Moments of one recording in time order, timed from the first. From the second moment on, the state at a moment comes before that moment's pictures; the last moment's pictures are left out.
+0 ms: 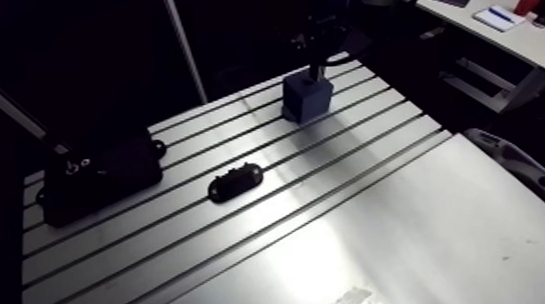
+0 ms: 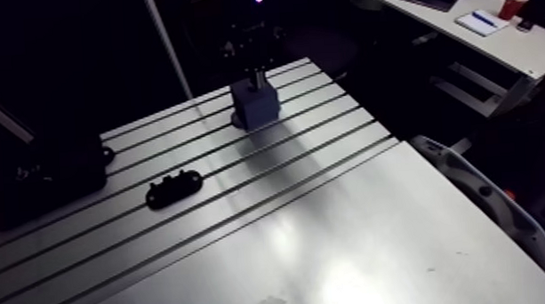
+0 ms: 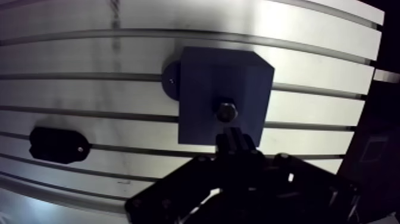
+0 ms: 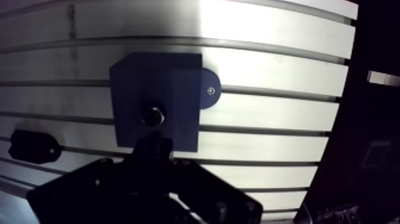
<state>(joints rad) -0.49 -1.08 1.58 -1.99 -1.60 -2.13</state>
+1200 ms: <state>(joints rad) -0.49 -1.07 1.57 -2.00 -1.60 -2.14</state>
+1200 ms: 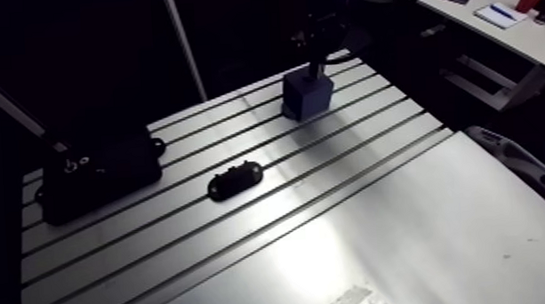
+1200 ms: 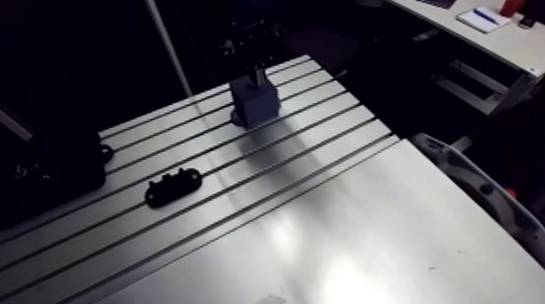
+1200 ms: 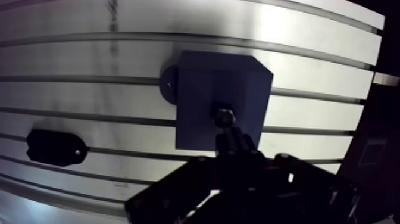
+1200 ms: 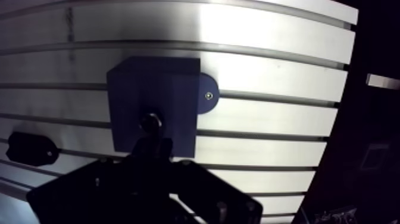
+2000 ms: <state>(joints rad) -0.49 -1.05 1.56 -2.00 -1.60 -2.15</state>
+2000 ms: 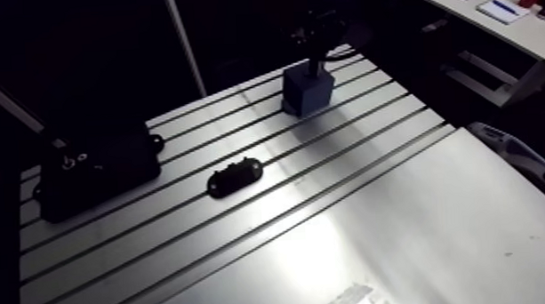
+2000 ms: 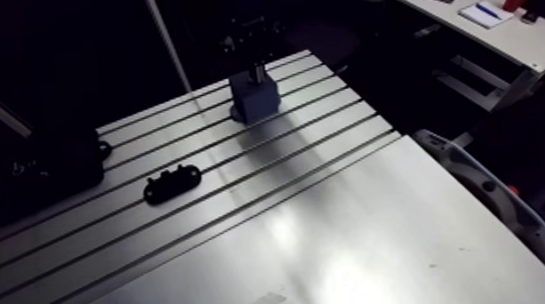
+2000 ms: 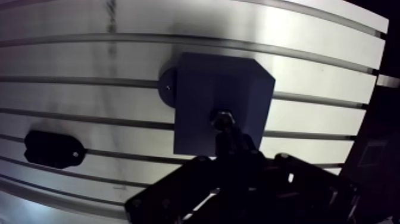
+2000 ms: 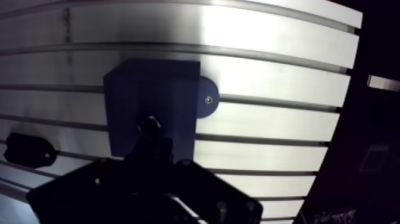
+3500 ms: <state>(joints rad) -0.49 -1.05 1.57 -2.00 -1.60 -2.17</state>
